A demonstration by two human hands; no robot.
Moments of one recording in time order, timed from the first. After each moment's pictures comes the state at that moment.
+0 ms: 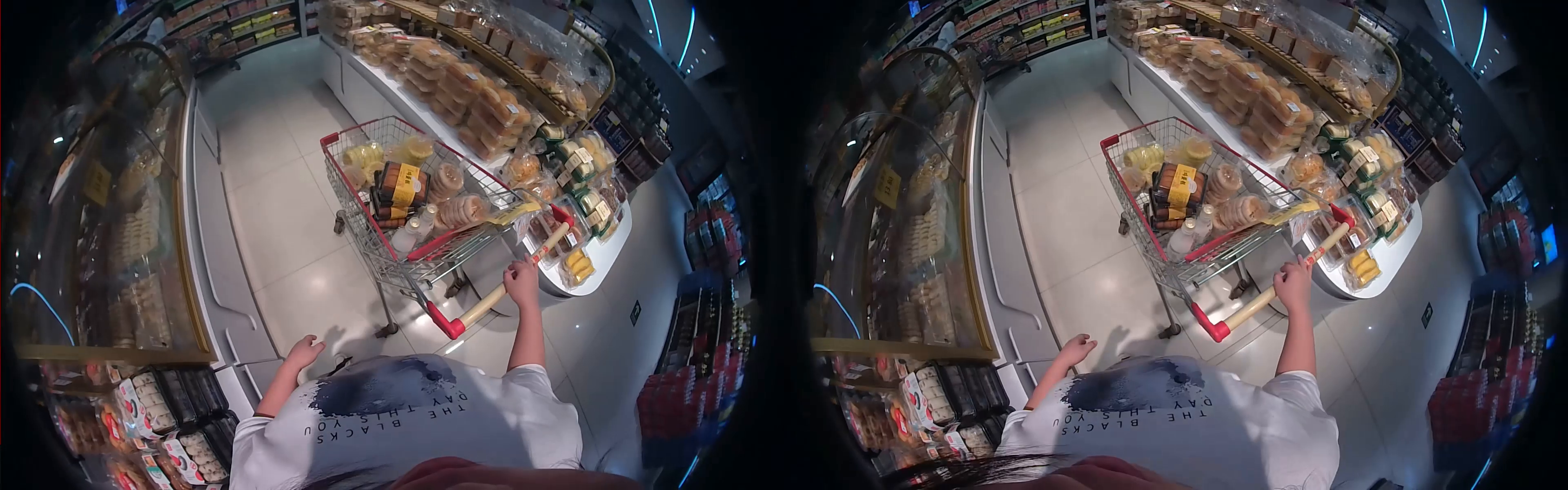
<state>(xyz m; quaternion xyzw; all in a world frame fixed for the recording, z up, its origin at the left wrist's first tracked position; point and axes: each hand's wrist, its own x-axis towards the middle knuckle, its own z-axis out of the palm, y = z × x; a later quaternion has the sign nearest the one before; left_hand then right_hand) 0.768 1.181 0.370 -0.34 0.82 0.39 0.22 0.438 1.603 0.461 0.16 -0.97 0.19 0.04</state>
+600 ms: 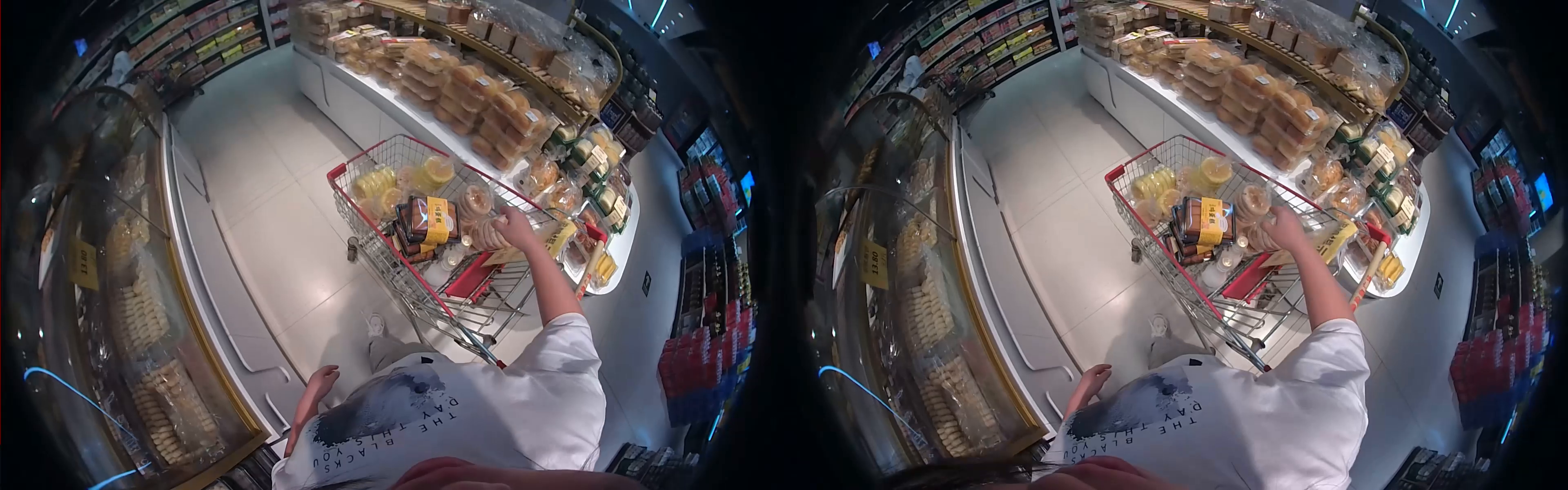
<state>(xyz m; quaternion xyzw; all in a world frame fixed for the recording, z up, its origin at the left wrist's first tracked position) 0.714 1.032 0.343 -0.33 0.77 0.49 0.23 0.273 1.402 0.476 0.16 -0.95 0.27 -0.03</state>
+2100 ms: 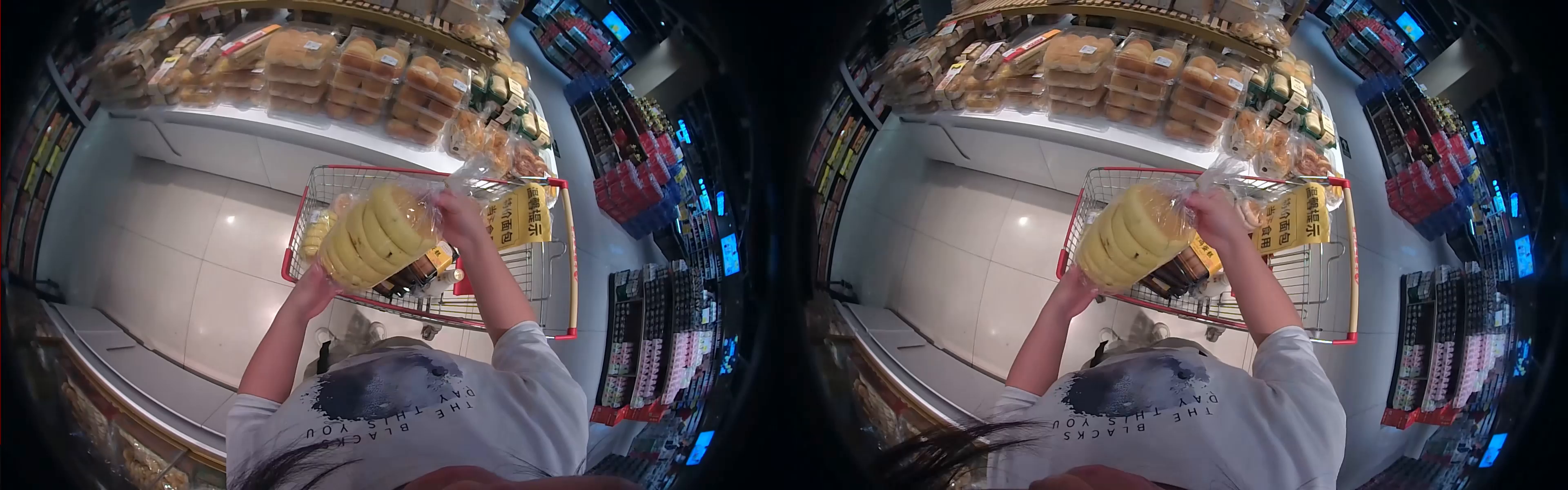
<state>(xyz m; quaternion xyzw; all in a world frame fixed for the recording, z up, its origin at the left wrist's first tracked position) 0.156 0.864 0.440 0.06 0.32 0.85 0.42 0.149 1.156 0.519 -0.15 -0.49 0.86 -0.02</state>
